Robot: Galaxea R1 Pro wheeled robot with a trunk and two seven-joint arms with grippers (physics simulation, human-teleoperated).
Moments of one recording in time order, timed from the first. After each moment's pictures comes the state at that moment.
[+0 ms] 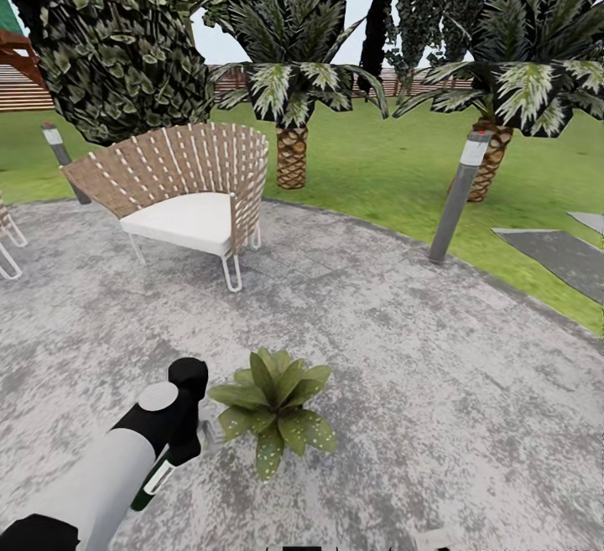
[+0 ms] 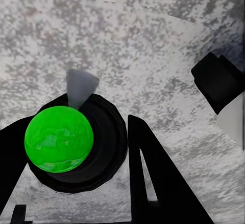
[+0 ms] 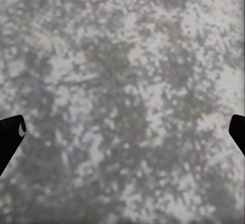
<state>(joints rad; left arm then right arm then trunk) -0.76 0.05 -0.24 -0.73 -1.53 0.78 -1.56 -0.38 0.00 0.19 -0.03 0.00 -0.42 -0.11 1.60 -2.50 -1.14</state>
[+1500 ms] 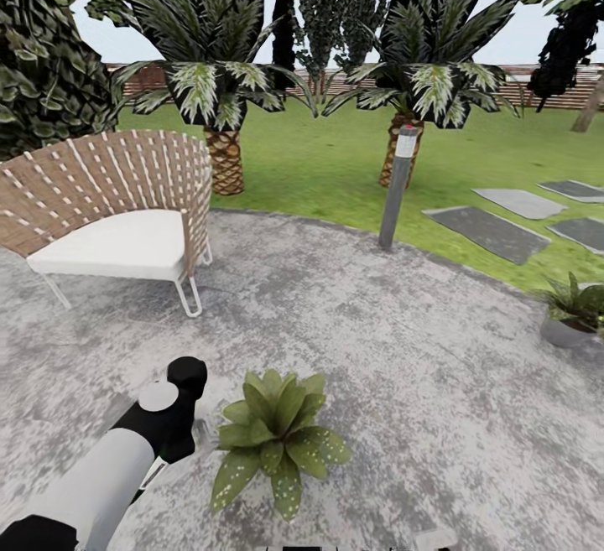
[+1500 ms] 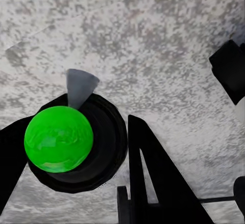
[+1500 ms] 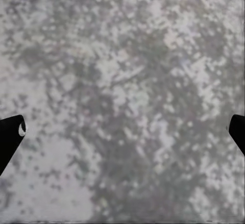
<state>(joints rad) -0.76 0.05 -0.24 -0.74 -1.60 0.78 -1.56 -0.38 0.00 0.19 -0.03 0.00 -0.42 -0.11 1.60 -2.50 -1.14</state>
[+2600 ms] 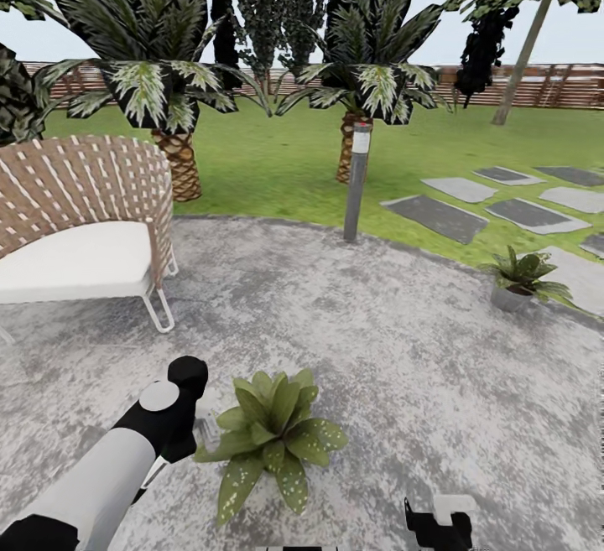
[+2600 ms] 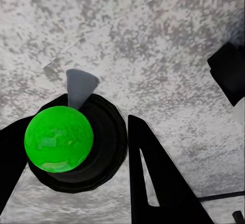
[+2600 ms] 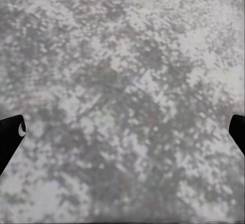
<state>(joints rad) -0.76 0.05 -0.24 -0.74 -1.60 0.78 -1.56 -0.38 -0.06 0.10 -0.20 -0.06 -0.43 -0.12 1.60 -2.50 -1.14</state>
